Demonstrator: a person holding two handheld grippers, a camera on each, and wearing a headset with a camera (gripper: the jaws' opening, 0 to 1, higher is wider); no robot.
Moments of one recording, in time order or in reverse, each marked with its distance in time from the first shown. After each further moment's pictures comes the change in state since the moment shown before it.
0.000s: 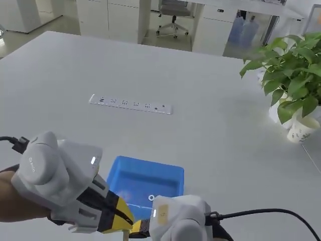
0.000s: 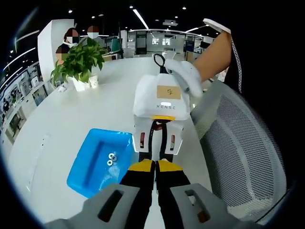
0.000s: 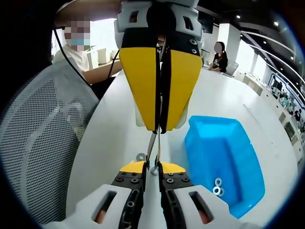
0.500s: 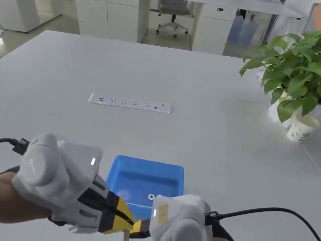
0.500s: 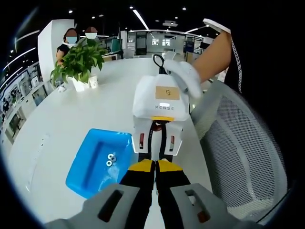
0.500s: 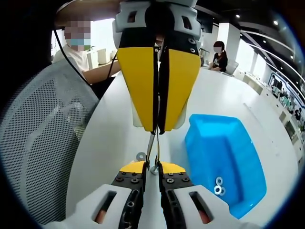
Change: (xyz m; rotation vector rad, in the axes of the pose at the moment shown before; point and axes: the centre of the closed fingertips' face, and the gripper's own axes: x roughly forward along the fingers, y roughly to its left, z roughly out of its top) left arm 0.003 -0.001 0.001 0.001 -0.009 0.000; right arm 0.000 0.000 -0.003 0.006 0.000 0.002
